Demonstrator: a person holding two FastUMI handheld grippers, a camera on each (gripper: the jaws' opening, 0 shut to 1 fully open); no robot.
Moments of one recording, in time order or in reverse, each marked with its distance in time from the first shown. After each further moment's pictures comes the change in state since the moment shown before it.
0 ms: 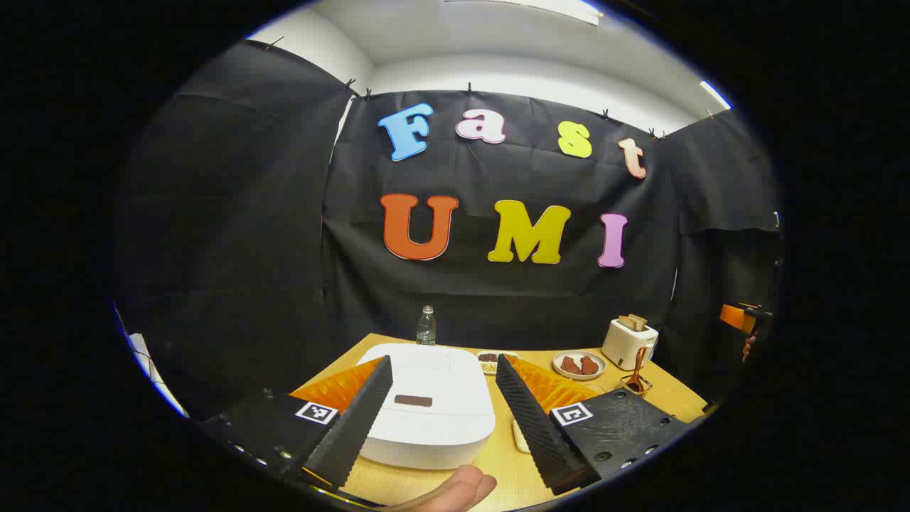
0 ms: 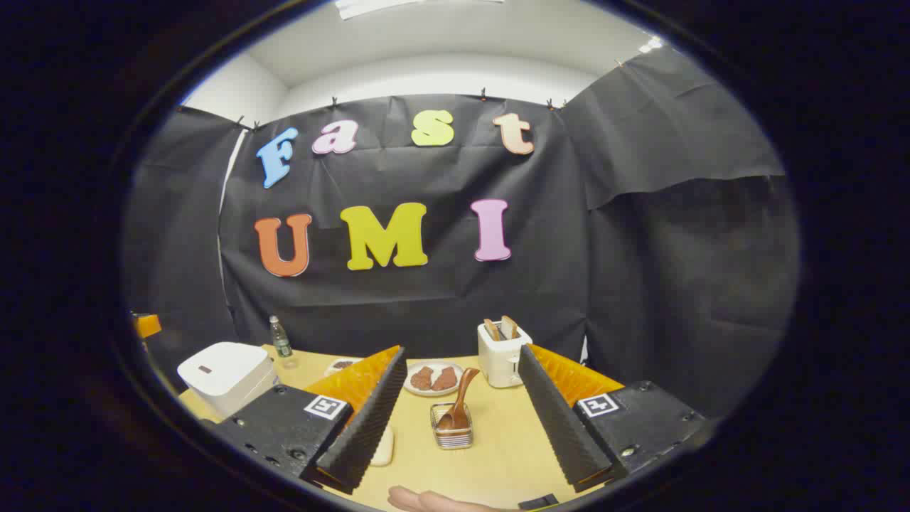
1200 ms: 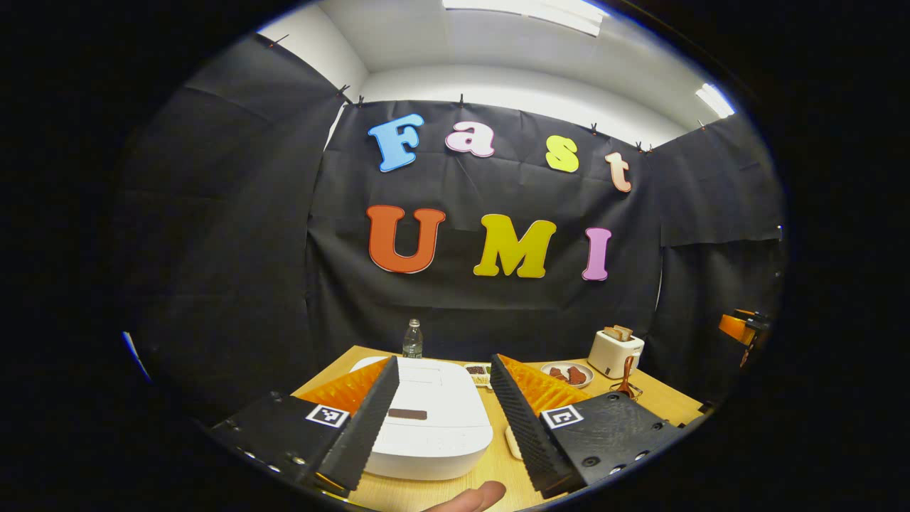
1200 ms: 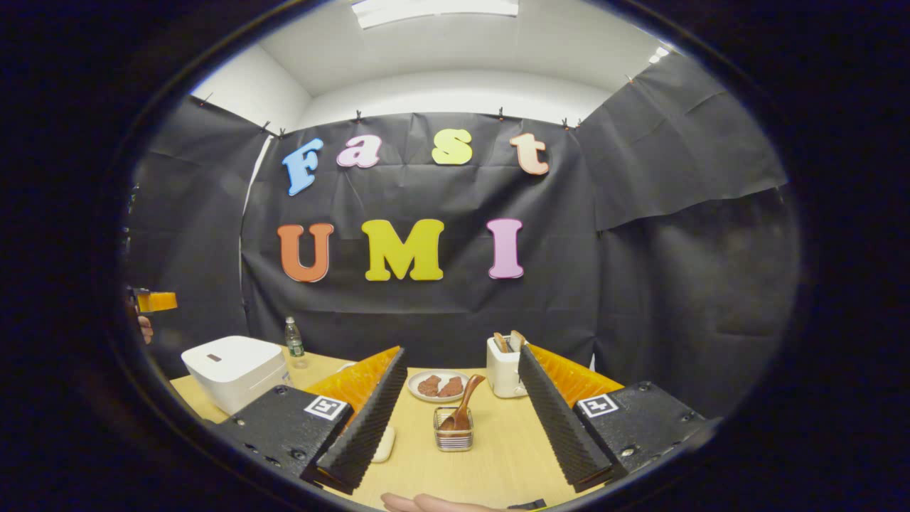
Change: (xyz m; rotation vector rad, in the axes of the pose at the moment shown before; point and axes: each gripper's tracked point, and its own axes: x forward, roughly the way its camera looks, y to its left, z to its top) left arm 0.017 0.004 0.003 0.005 -0.056 -0.077; right arm -0.030 0.006 -0.005 -0.049 -0.082 0.077
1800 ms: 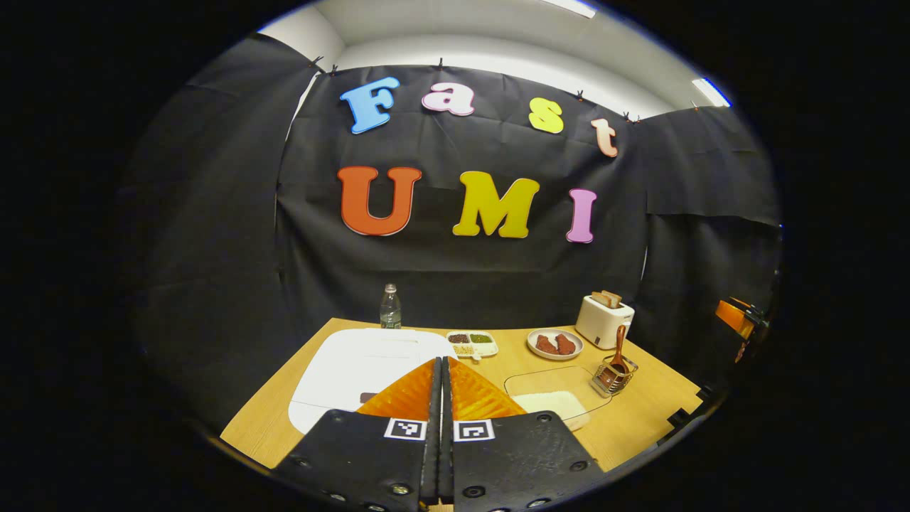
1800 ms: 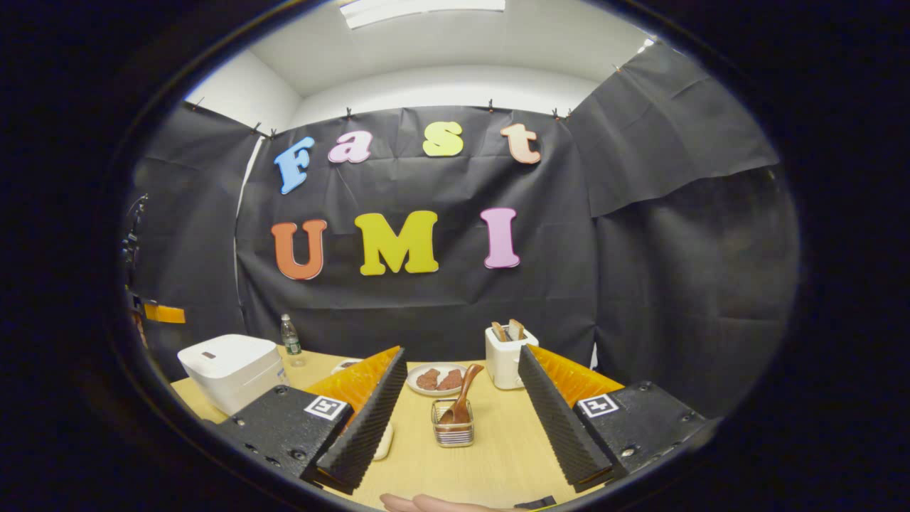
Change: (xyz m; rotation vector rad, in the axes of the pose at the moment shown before) left arm 0.028 -0.017 -0.054 0.004 0.216 -0.063; right arm 0.014 -0.016 -0.036 0.039 0.039 -0.014
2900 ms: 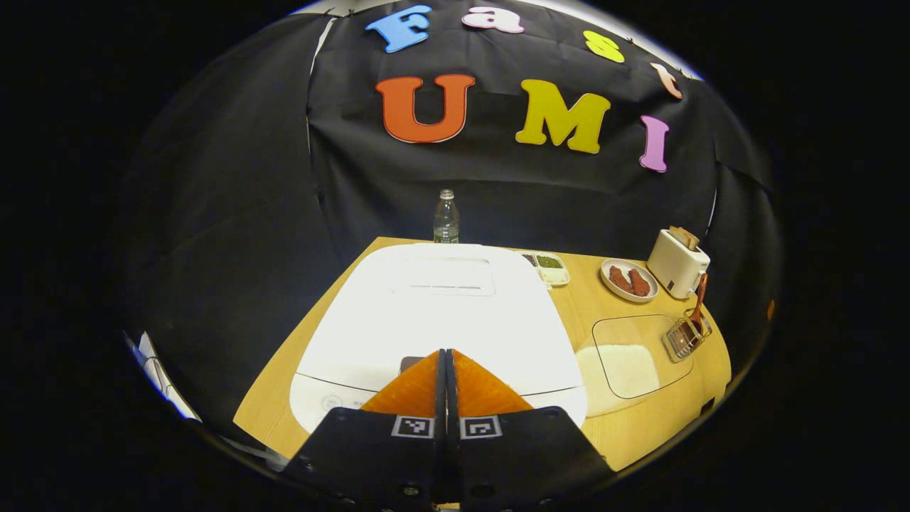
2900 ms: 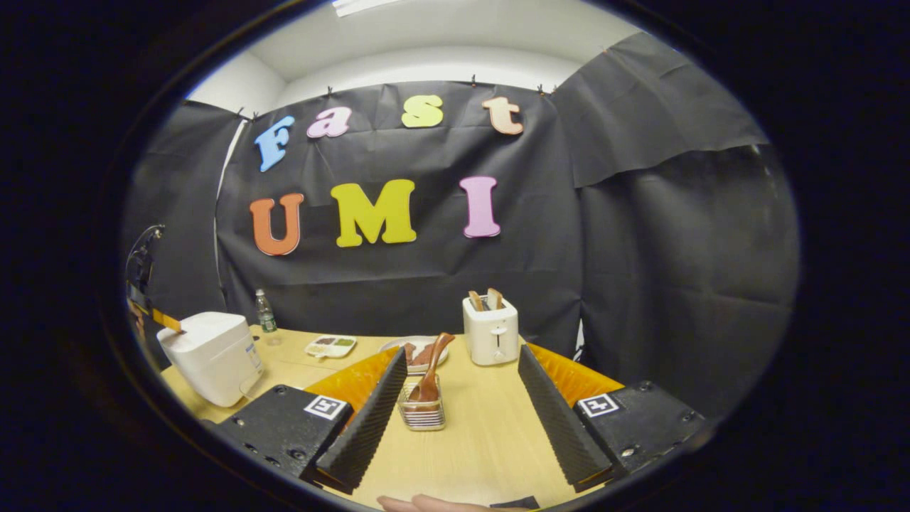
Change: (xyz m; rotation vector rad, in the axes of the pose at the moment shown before) left arm 0.059 0.062 -0.092 -0.052 0.389 0.185; right arm 0.021 -0.040 -0.055 0.021 0.095 -0.047
